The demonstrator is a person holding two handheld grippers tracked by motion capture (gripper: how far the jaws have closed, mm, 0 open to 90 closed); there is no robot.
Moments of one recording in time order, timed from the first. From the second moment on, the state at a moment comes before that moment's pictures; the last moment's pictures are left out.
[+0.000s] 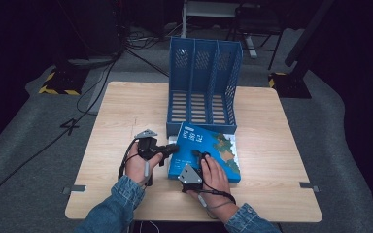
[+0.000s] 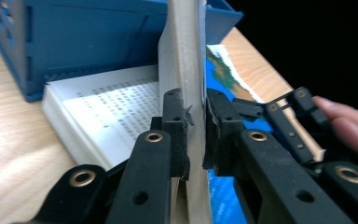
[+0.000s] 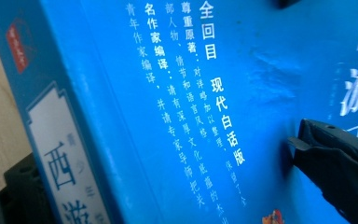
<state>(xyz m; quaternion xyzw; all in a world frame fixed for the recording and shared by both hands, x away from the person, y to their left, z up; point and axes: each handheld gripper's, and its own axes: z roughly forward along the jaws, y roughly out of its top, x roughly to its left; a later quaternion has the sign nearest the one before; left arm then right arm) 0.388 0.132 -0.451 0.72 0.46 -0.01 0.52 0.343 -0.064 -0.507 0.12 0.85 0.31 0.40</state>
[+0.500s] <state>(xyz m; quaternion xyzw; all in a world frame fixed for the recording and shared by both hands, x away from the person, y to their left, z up) 0.397 0.140 -0.466 0.71 0.47 0.00 0.52 0.348 -0.059 -0.499 0.10 0.87 0.29 0.38</state>
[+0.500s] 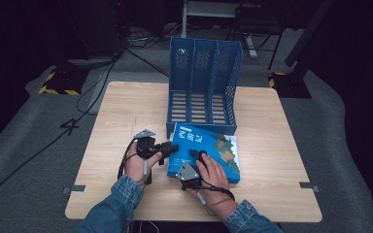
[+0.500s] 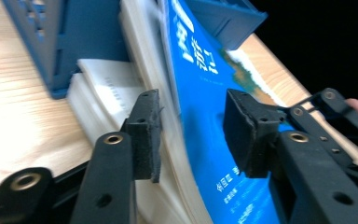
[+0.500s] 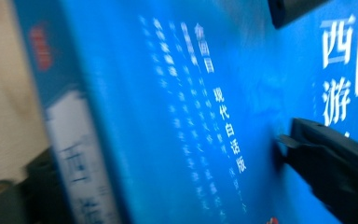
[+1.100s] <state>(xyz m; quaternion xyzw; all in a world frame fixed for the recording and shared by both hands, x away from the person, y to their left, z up) 0.388 0.198 -0.471 0.69 0.51 0.06 0.52 0.345 -0.059 -0.448 0.08 0.90 0.27 0.34</state>
